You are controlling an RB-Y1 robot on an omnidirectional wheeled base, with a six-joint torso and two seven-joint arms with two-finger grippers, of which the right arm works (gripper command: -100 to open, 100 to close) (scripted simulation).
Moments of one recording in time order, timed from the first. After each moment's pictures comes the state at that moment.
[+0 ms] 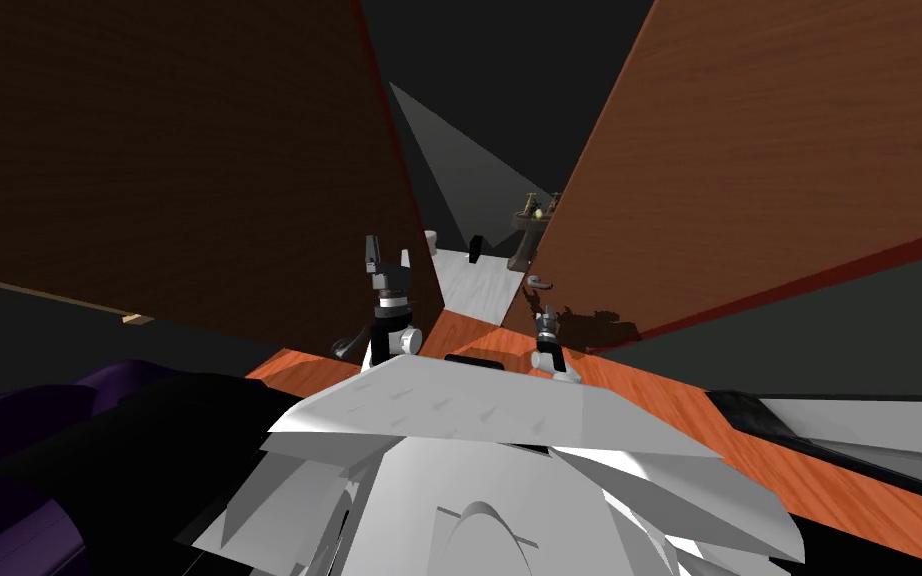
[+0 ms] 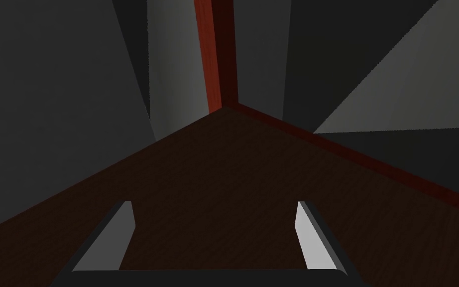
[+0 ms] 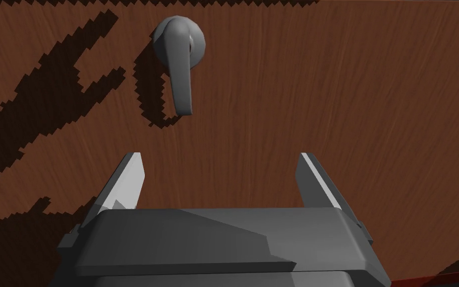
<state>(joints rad) -0.11 -0.23 0.08 -0.70 -0.39 -0.84 0.02</state>
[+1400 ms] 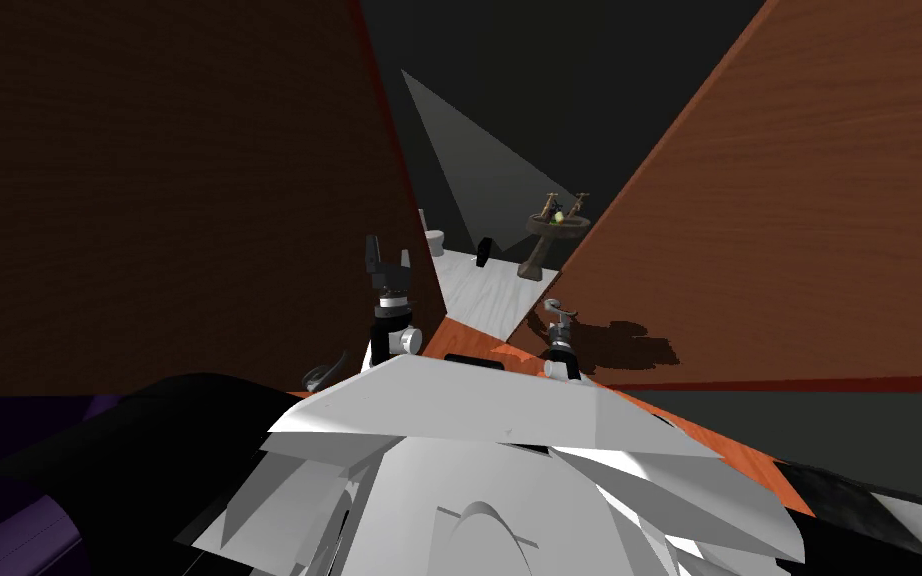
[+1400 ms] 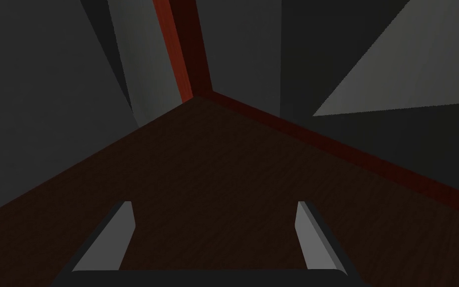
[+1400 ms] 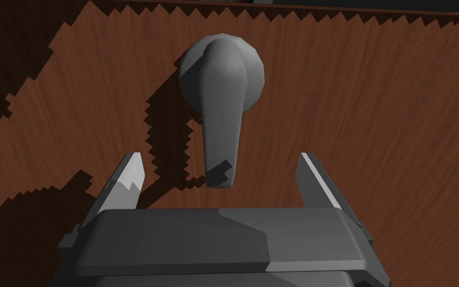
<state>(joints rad) -0.15 -0.31 0.07 -0.47 -0.44 -0.90 -0.05</state>
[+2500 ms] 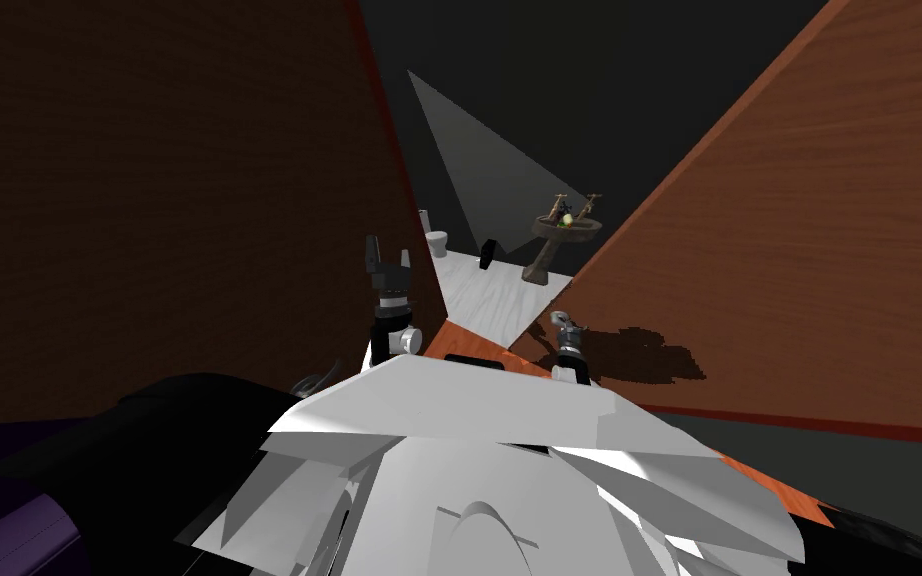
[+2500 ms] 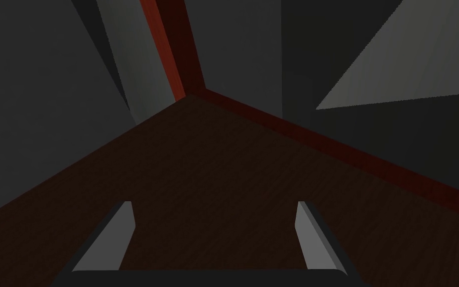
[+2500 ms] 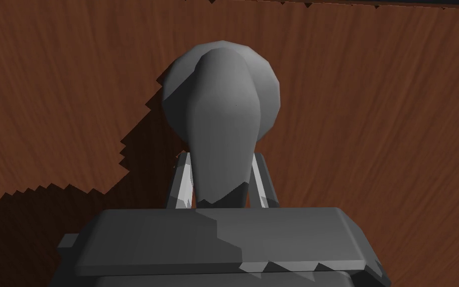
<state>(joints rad) -0.11 -0.35 0.05 -0.49 -0.45 -0.90 -0.08</state>
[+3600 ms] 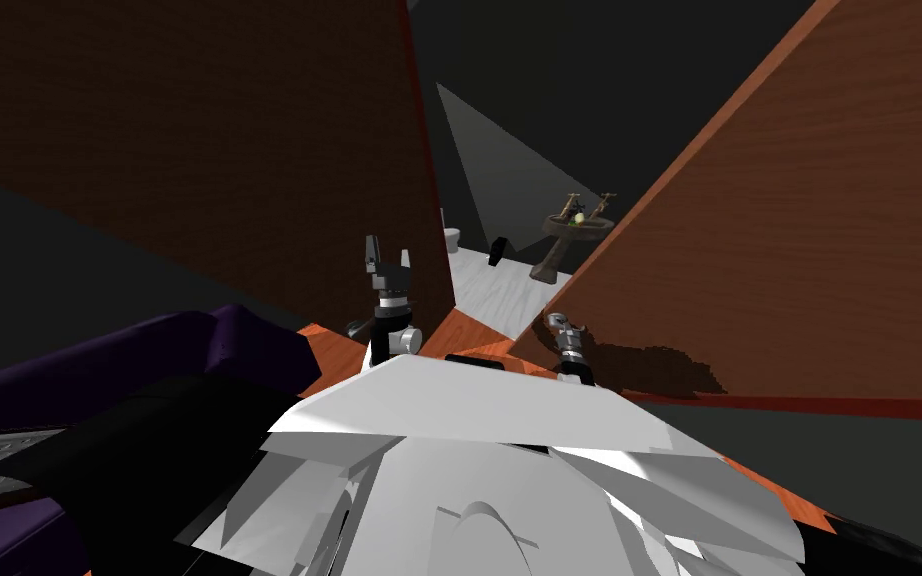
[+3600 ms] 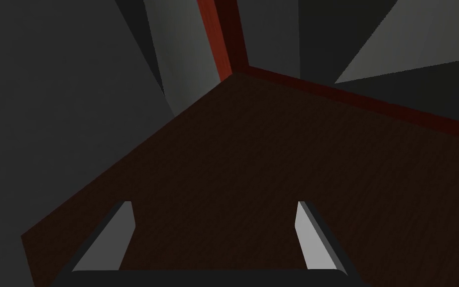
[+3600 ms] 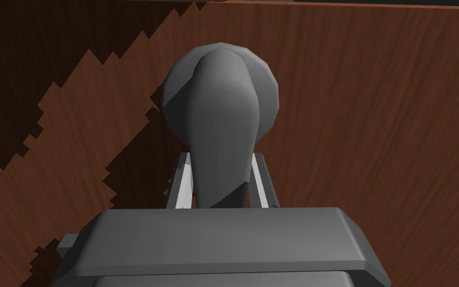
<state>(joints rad) -0.06 -0.40 0.14 -0.52 -0.41 -0.94 -0.18</state>
